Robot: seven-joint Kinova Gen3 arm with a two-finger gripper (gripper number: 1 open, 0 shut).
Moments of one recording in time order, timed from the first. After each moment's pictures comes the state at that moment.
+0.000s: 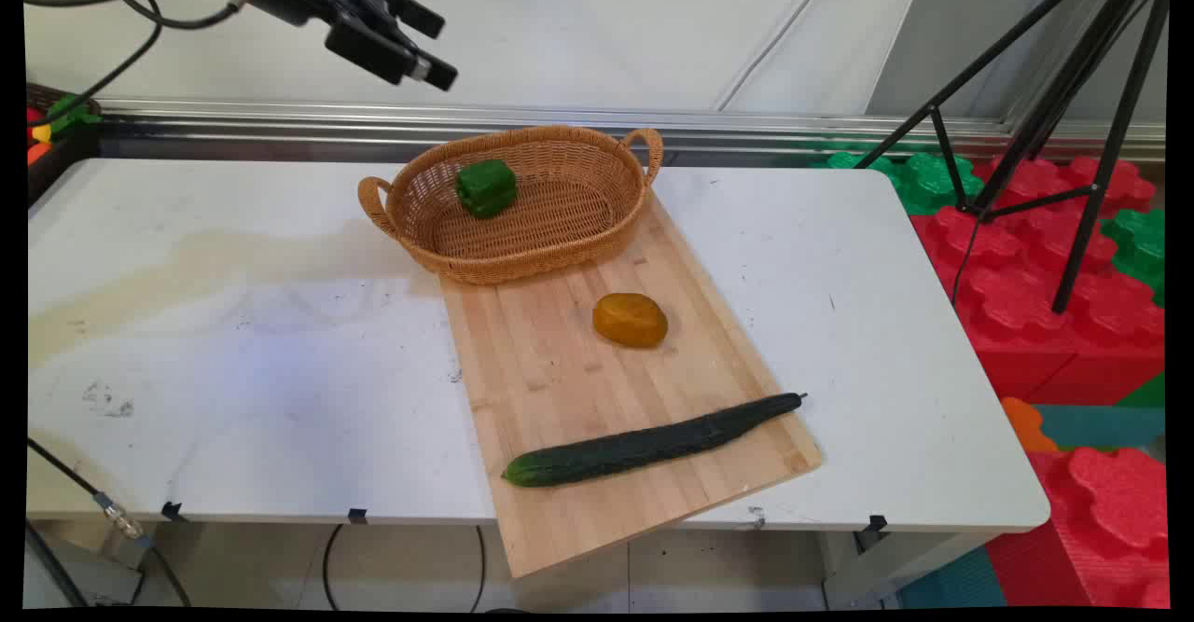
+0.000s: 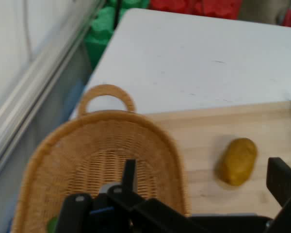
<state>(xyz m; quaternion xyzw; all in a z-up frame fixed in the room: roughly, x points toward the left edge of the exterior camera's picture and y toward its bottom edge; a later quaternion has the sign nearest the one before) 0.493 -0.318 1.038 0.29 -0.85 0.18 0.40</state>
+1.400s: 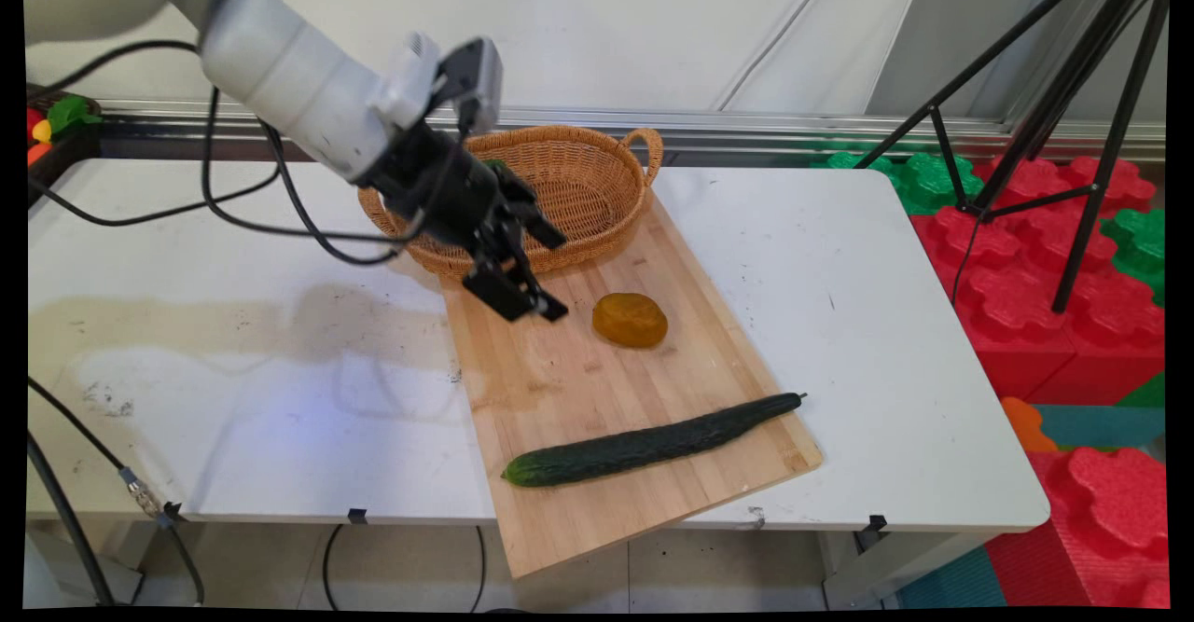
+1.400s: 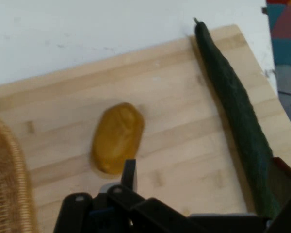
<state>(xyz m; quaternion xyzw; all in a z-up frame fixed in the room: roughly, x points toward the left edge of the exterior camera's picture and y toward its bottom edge) 0.341 -0.299 0.925 0.21 -0.92 0.08 0.33</state>
